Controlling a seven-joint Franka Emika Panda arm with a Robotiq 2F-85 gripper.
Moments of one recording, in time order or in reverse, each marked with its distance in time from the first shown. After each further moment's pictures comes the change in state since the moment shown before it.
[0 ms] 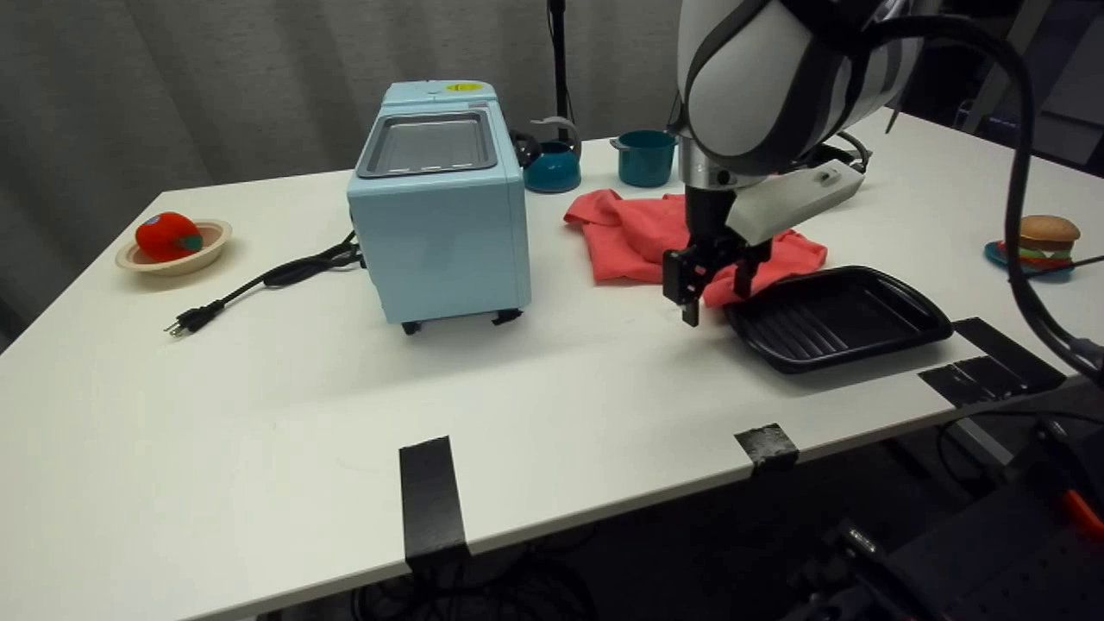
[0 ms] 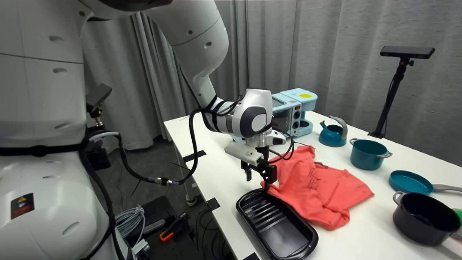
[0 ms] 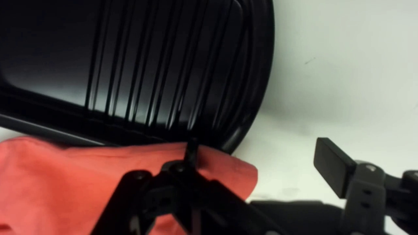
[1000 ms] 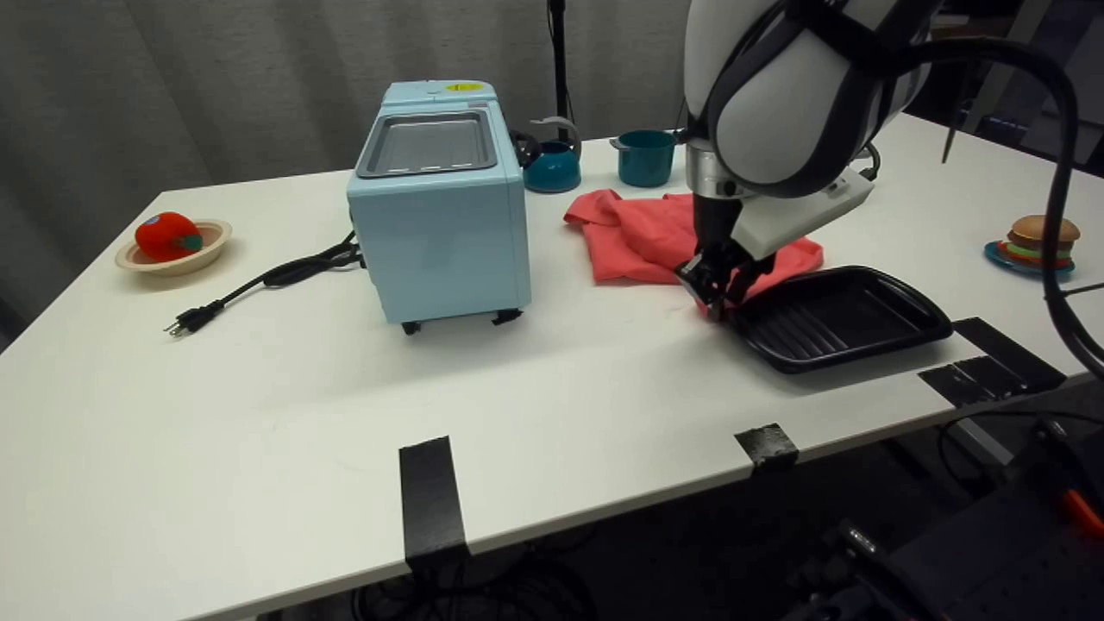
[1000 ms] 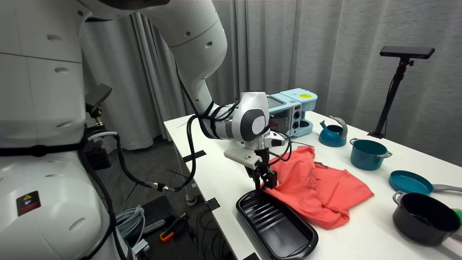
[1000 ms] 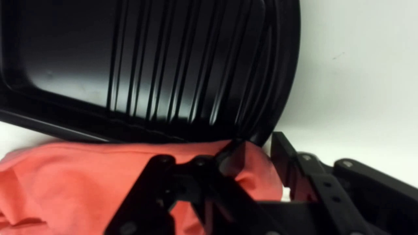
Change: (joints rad) arm 0.049 -0.004 -0.065 -0.036 -0.117 0.071 0.128
